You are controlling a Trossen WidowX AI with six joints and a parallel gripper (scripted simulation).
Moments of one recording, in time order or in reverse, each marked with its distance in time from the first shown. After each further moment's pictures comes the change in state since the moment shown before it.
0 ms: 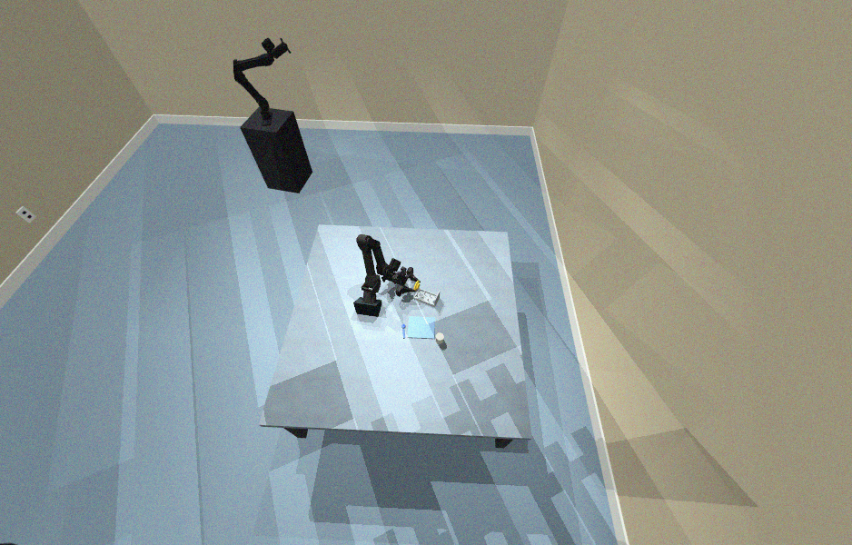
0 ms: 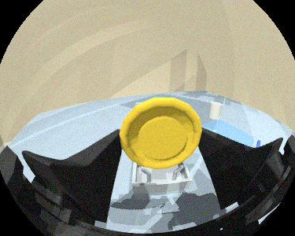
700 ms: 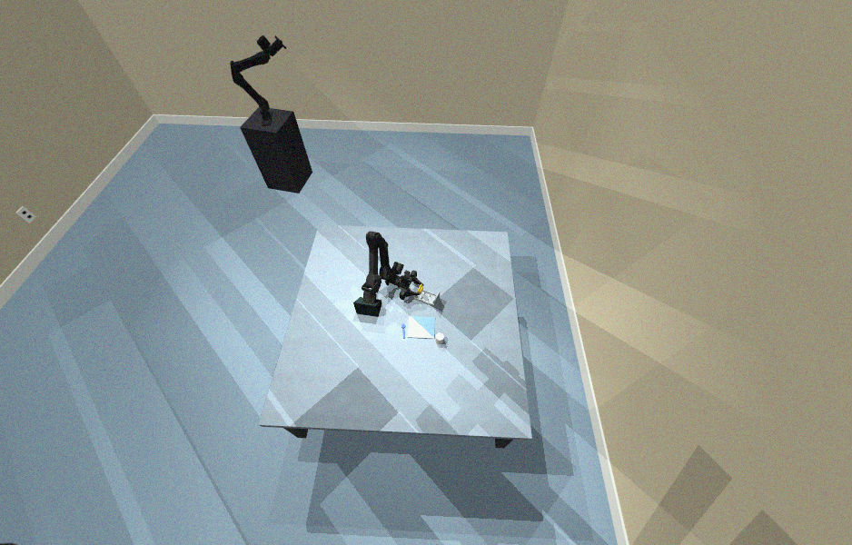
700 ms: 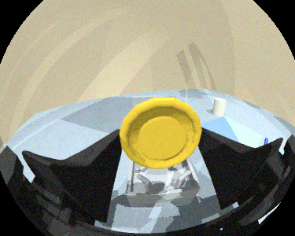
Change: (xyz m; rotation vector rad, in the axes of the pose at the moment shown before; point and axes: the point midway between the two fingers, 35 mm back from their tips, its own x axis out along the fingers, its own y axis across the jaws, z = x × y) arm 0.023 -0.003 -0.018 0.009 0.000 0.002
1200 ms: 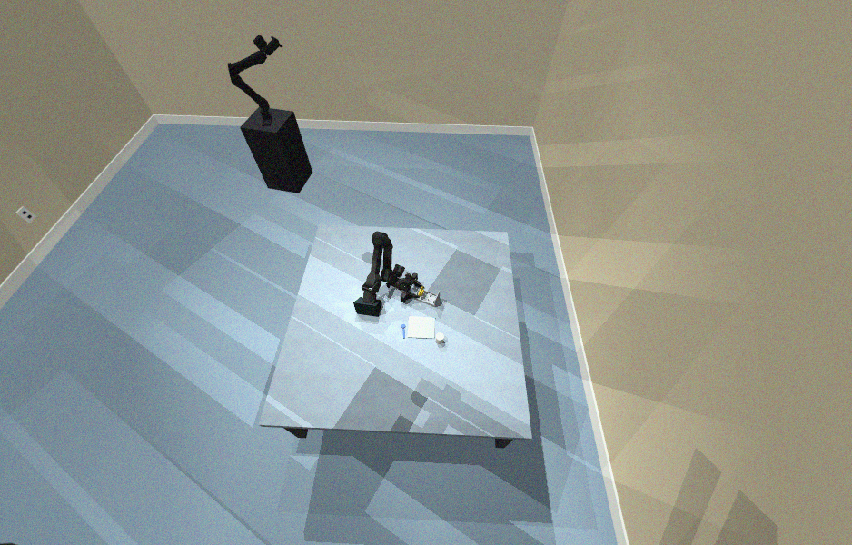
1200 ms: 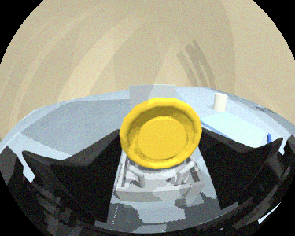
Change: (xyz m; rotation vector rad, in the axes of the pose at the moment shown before) arm 0.007 -0.004 -0.019 -0.011 0.006 -0.003
